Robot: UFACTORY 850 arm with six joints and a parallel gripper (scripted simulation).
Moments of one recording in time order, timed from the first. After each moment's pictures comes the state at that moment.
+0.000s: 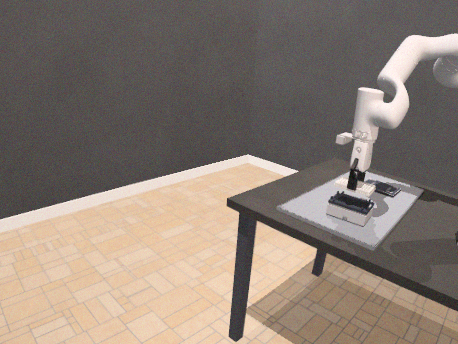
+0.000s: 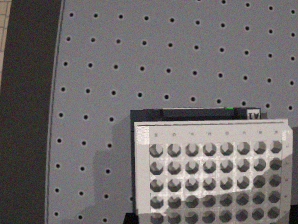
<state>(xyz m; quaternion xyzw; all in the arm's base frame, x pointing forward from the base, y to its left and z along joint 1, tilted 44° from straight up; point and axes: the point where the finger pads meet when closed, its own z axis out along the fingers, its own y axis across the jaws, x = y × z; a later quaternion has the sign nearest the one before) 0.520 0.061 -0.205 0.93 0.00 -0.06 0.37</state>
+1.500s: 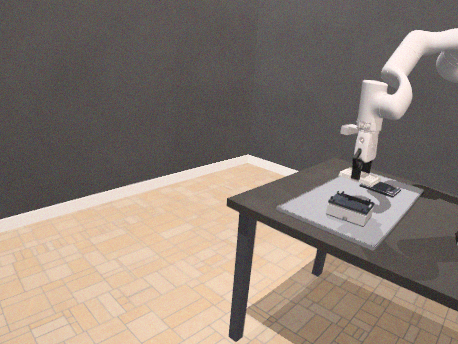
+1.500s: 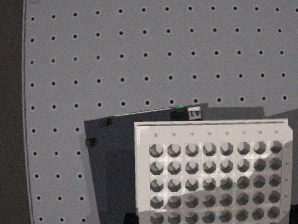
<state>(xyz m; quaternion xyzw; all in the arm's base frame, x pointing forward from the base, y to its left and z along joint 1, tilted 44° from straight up) 0.522 0.055 -0.164 0.93 -0.05 -0.04 0.37</state>
